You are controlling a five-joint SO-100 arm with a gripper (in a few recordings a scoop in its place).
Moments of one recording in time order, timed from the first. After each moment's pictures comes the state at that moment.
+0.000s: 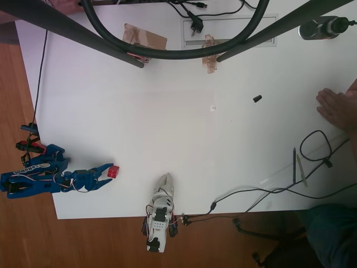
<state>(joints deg) 16.5 126.4 164.9 1.0 -93.9</state>
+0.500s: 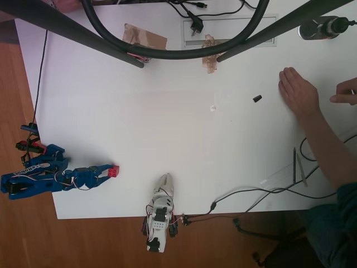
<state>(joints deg) 14.8 124.3 164.5 3.5 -89.6</state>
